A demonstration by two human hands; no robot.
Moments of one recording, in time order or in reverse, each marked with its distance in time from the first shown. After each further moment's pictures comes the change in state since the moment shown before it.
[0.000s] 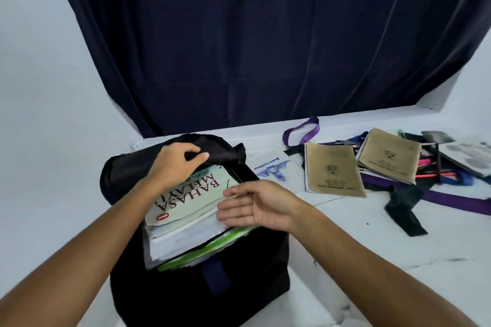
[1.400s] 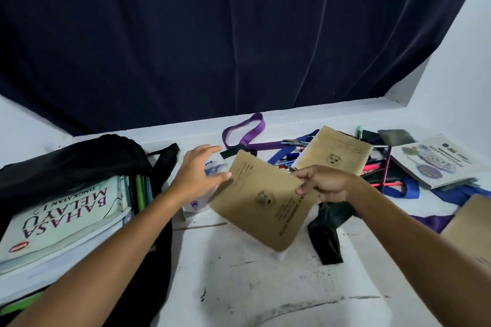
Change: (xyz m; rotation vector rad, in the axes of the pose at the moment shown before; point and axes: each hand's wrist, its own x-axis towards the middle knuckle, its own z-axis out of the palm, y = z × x) left_hand 0.050 0.173 0.203 -0.142 -0.154 0.036; right_hand -0.064 -0.089 -0.368 -0.417 0.172 0.098
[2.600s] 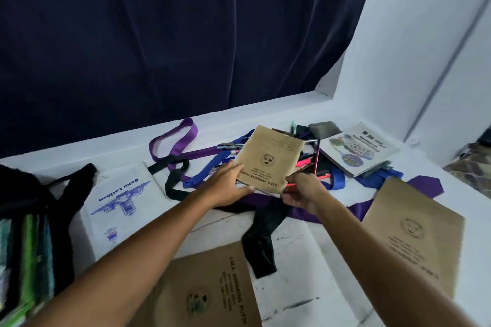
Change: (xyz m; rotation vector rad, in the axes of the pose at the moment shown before) left_hand 0.064 0.120 0.154 0.278 -0.505 0.107; right_hand -0.027 0.058 -0.068 0.502 0.709 0.038
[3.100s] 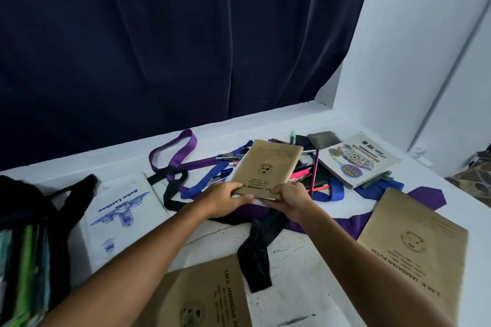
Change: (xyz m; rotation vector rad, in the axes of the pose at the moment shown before) left_hand 0.004 0.007 -0.002 -0.125 -0.053 -0.025; right_hand 0.005 -0.004 0.017 0.241 -0.092 -0.036
